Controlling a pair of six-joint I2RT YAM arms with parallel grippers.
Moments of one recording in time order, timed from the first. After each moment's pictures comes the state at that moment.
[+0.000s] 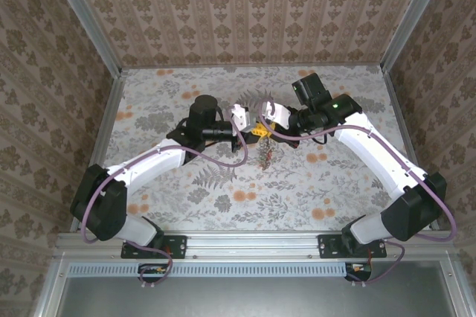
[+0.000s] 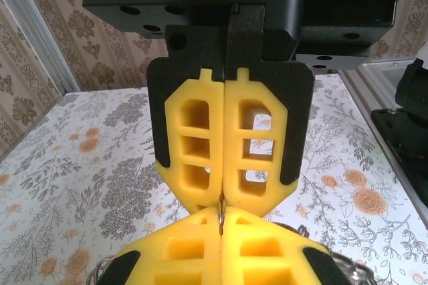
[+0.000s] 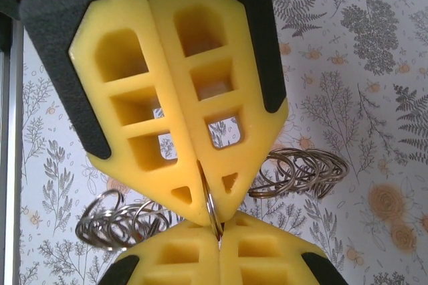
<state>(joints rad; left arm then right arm) -0.70 1.45 0.96 0.19 0.84 0.36 0.46 1.43 1.40 -0.94 -0.49 -0.75</state>
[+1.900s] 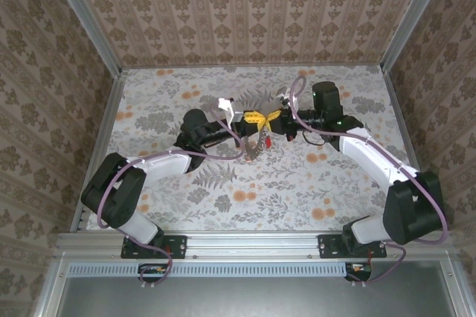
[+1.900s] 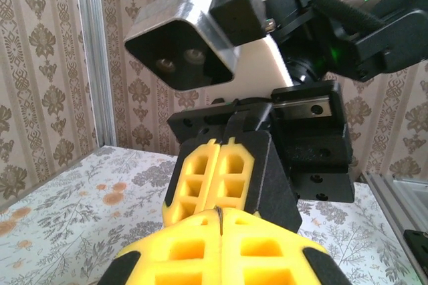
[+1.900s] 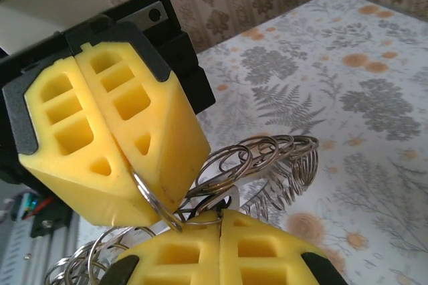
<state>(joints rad) -0.68 1.56 0.78 0.97 0.75 -0.15 0.30 1.42 1.02 -0.13 -0.94 -0.13</state>
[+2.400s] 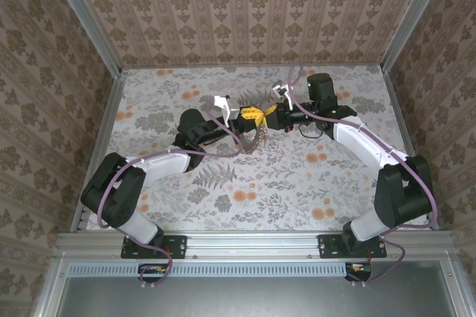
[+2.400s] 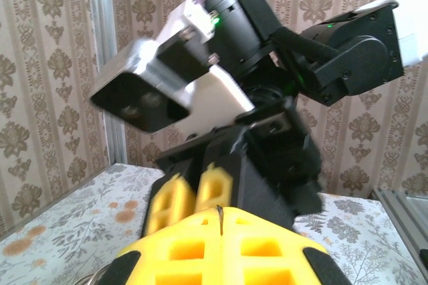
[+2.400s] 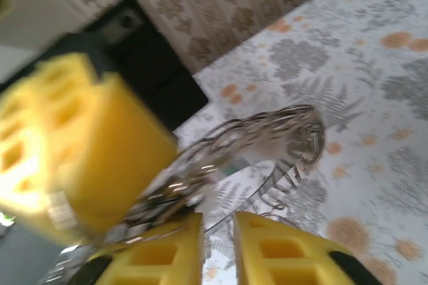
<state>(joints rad) -0.67 1.56 0.78 1.03 0.74 -0.16 0.29 1.52 1.13 -0.19 -0.98 -0.05</state>
